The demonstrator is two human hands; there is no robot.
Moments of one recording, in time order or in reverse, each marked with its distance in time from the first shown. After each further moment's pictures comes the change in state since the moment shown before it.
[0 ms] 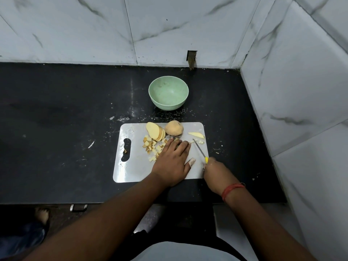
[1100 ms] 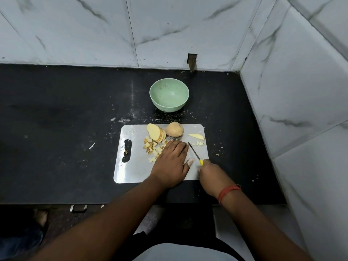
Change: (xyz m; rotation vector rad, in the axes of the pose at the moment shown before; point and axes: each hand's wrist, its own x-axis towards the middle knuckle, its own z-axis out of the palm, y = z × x) left_hand -0.002 0.000 0.001 -0.059 0.050 -0.044; right_hand -0.001 -0.007 0.008 -0.013 0.009 -0.059
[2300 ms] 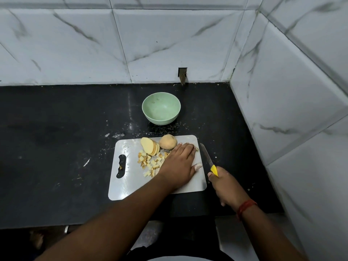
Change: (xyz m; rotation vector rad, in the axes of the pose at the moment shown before) left_hand 0.052 0.019 -0.014 0.051 -0.149 0.116; right_hand -0.015 0.040 -0.031 0.617 0.021 0.046
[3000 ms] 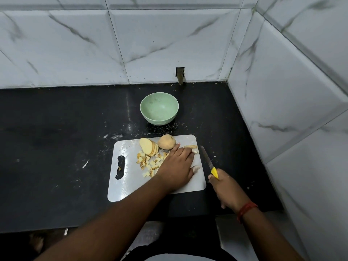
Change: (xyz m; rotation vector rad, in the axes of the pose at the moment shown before) left_hand -0.004 -0.003 0.003 0.025 -0.016 0.058; right_hand -0.008 0.003 -0.001 -0.040 -0.015 0.020
